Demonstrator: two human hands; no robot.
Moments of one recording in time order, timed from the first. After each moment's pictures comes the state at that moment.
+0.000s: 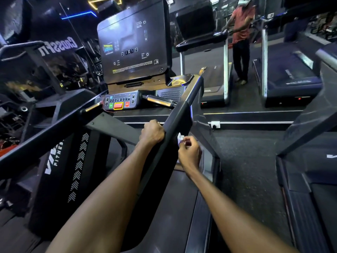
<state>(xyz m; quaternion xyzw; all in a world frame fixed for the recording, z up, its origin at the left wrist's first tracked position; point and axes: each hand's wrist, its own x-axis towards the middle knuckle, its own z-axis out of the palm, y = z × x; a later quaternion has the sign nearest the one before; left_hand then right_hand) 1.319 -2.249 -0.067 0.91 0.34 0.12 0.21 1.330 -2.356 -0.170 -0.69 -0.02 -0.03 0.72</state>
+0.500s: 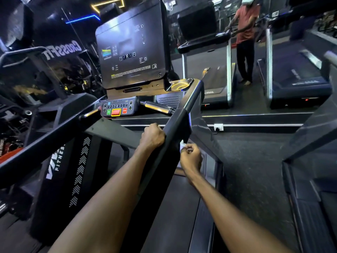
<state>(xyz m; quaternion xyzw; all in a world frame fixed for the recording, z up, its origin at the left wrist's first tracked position) 1.357 -2.244 -0.067 0.91 0.33 0.12 0.20 1.372 -2.351 -0.177 -0.70 0.04 0.07 0.71</state>
